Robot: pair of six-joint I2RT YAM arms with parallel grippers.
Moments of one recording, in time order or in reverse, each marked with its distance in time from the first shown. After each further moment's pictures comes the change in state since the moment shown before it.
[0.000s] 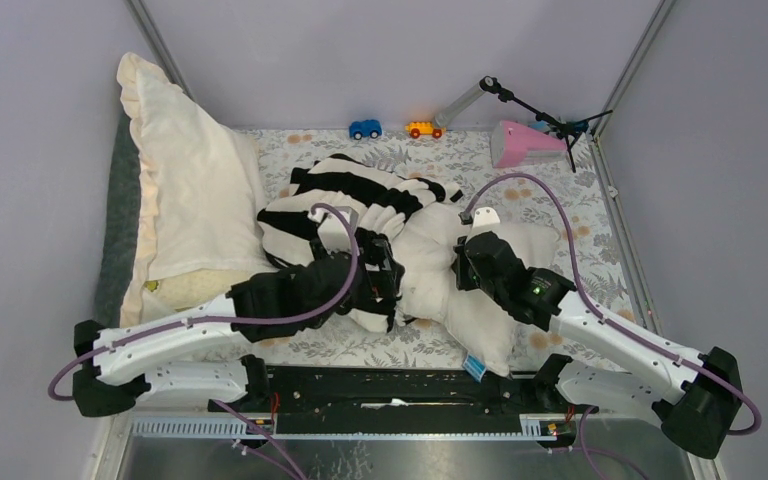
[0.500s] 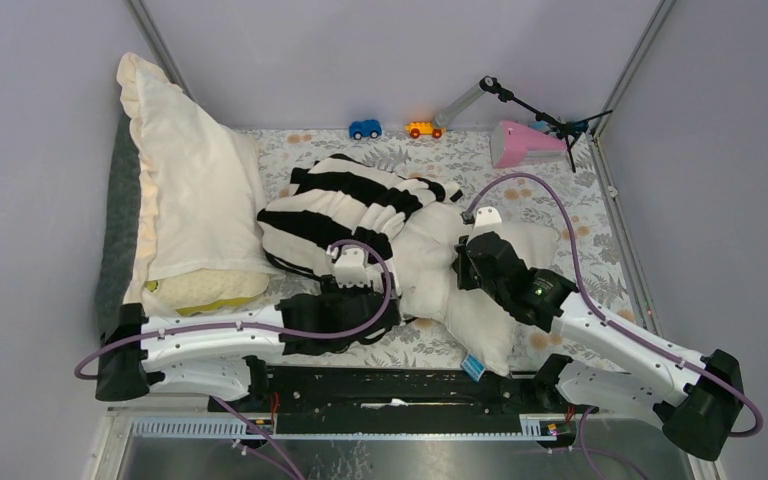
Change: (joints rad) left arm -0.163 0.146 -0.185 -0.055 -0.168 -0.293; right arm 0.000 -0.013 -0.001 0.006 0.010 0.000
